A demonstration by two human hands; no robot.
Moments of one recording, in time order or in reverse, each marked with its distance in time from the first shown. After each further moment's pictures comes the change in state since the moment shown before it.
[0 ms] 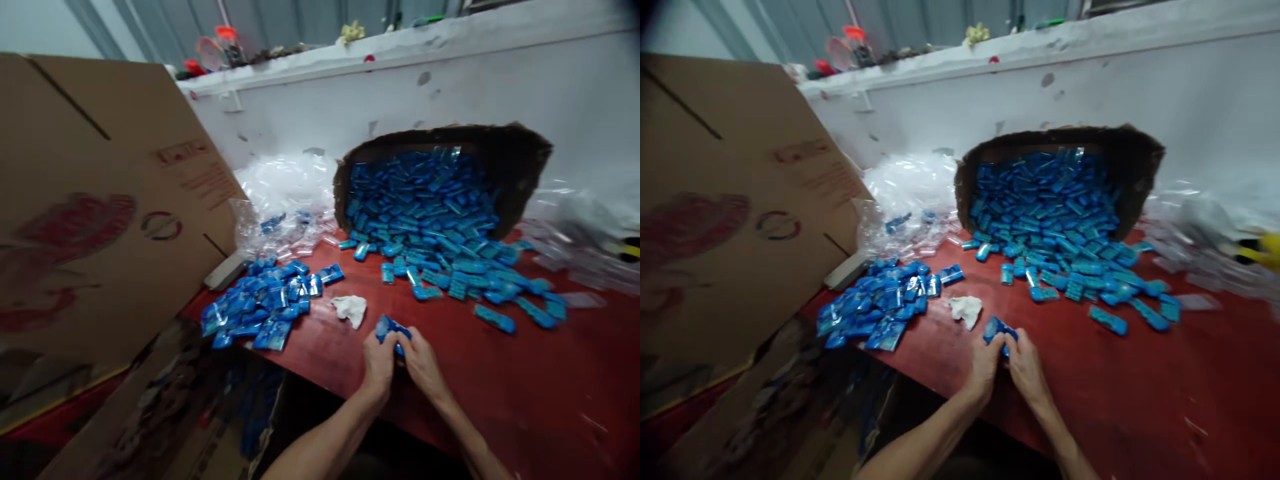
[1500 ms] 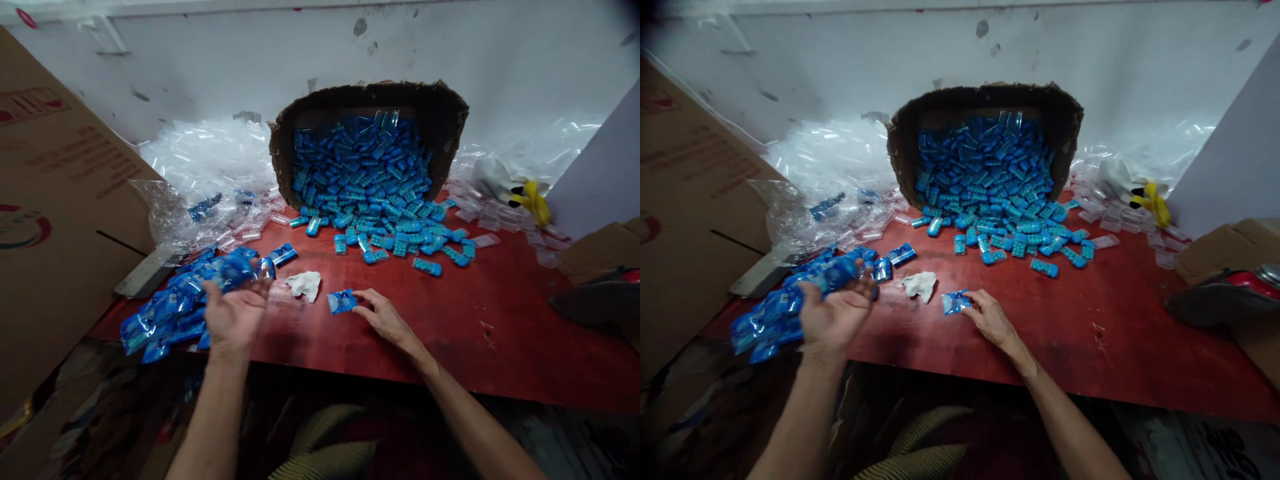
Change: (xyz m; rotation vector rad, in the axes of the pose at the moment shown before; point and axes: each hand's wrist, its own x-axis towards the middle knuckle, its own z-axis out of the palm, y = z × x) left_hand 0.025 0.116 -0.108 -0.766 -0.104 0.068; right_hand 0.006 -0.003 -0.038 -0.120 -0.190 -0.246
